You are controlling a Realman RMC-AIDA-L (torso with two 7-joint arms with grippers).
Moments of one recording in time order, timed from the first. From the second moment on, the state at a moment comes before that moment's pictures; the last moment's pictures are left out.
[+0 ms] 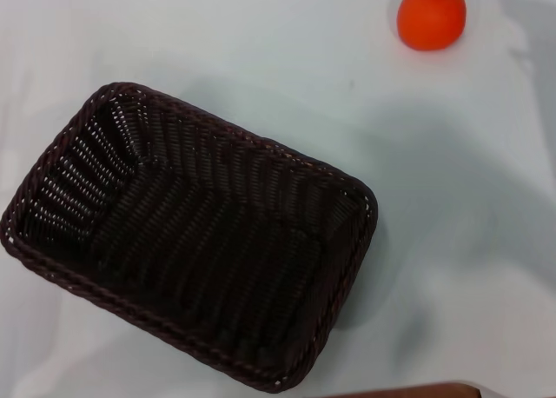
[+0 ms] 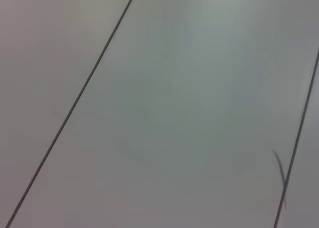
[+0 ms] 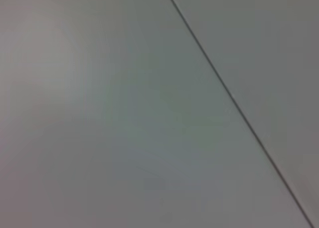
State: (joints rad) left arm -0.21 -2.17 -2.88 -0.06 0.97 -1.65 2.53; right arm 0.46 2.09 -0.44 -0.03 2.48 1.40 0.65
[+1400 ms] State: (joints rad) left arm -0.16 -2.05 -2.61 -1.52 1.70 -1.77 1.03; right arm 0.36 2.09 -0.44 -0.10 2.48 1.40 0.86
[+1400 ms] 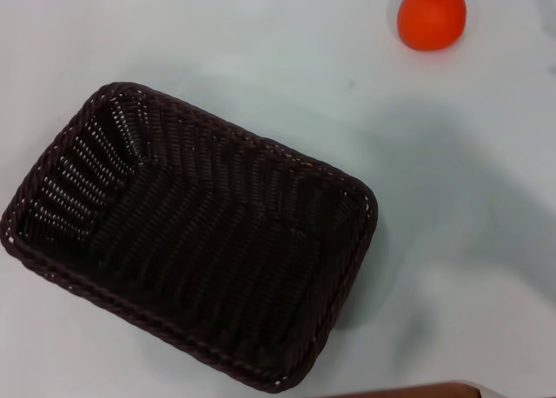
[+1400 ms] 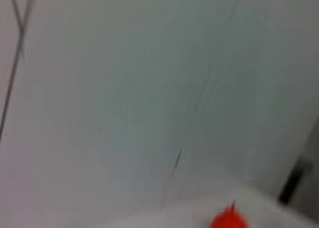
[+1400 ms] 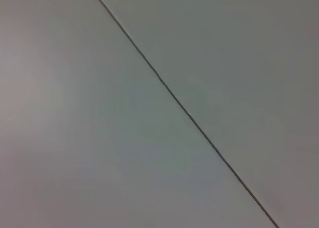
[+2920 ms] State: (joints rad) left arm -0.42 -2.16 -1.97 -1.62 2.71 -1.67 0.66; right arm 0.42 2.09 -0.40 -0.09 2.48 1.31 0.90
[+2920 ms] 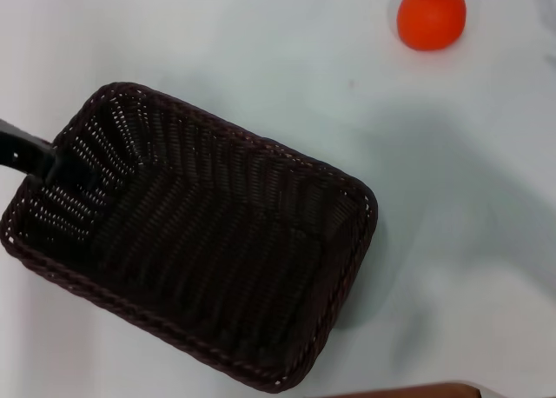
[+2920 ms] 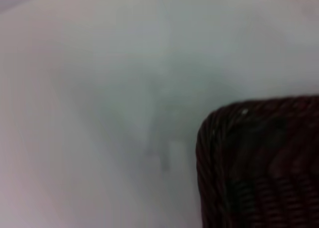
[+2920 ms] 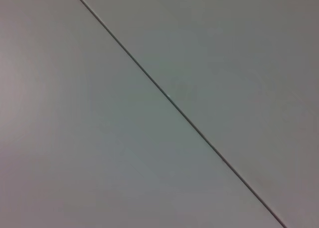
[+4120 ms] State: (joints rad) left arm -0.55 -2.16 -2.02 -1.45 2.76 -1.70 0.61; right arm 0.42 2.09 -0.42 -0.12 2.48 1.31 0.90
